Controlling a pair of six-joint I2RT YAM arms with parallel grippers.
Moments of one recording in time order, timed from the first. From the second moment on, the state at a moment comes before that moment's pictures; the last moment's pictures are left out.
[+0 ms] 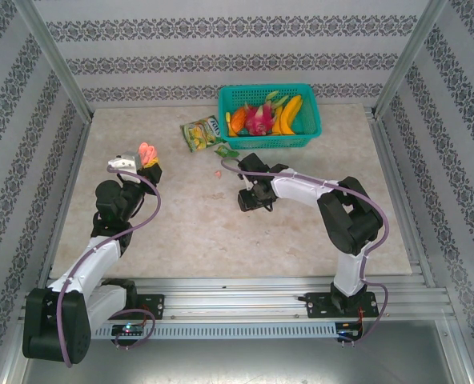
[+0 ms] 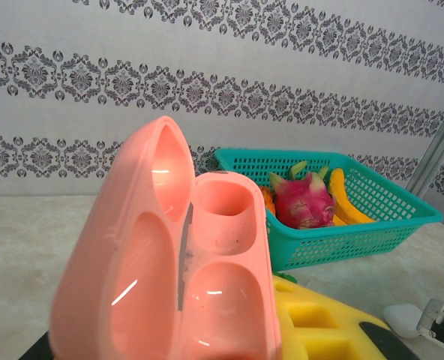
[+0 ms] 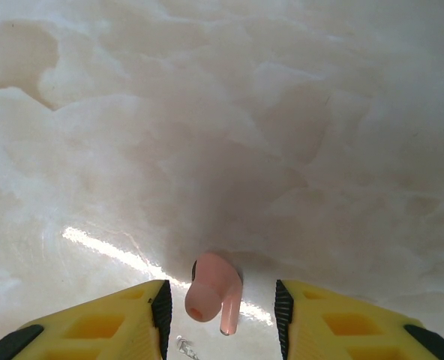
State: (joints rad) left arm -0.04 1.00 0.41 0.59 0.26 -0.19; right arm 0.63 1.89 1.24 -0.59 -0.06 0.30
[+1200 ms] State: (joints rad) left arm -0.04 1.00 0.41 0.59 0.26 -0.19; right arm 0.57 1.89 1.23 -0.62 -0.03 0.28
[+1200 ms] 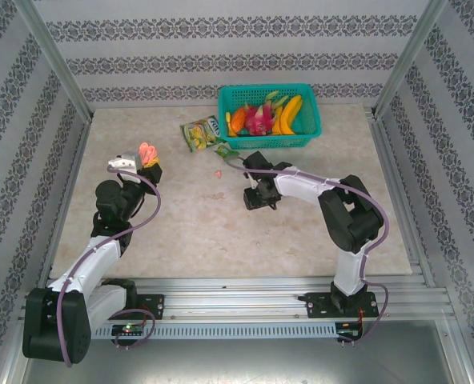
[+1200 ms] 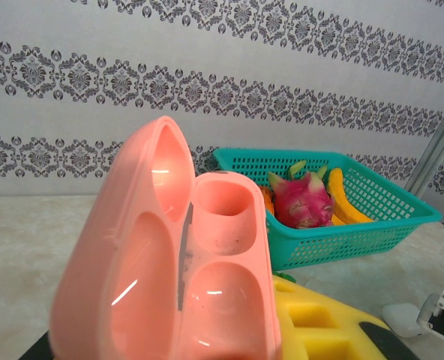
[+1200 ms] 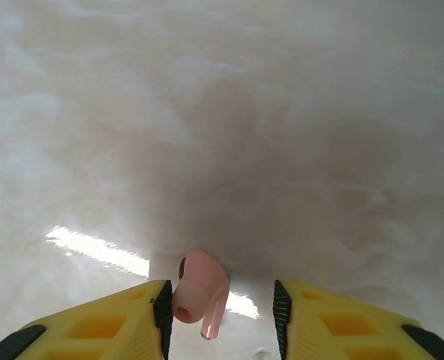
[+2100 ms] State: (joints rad) left arm -0.04 1.02 0.42 0.60 0.27 -0.20; right arm 0.47 1.76 1.17 -0.67 0.06 0.65
